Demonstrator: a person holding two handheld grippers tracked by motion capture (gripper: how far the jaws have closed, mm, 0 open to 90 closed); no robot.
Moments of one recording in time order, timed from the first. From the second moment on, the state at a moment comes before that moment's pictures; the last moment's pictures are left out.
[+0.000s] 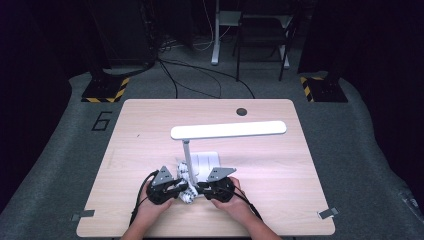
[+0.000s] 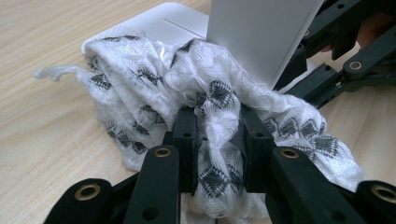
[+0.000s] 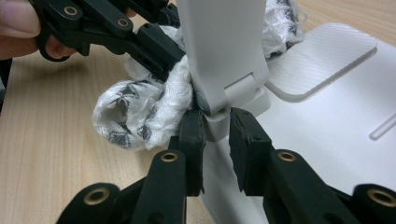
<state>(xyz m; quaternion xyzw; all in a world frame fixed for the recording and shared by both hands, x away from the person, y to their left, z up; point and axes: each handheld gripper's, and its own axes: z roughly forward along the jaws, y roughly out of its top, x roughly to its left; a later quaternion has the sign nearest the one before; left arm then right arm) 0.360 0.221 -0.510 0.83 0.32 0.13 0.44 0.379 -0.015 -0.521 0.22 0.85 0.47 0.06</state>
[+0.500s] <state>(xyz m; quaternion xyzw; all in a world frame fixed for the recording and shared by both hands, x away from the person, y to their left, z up) 0.353 0.226 -0.485 0.82 0.31 0.15 0.47 0.379 -0.015 -0.521 0.23 0.85 0.47 0.06</state>
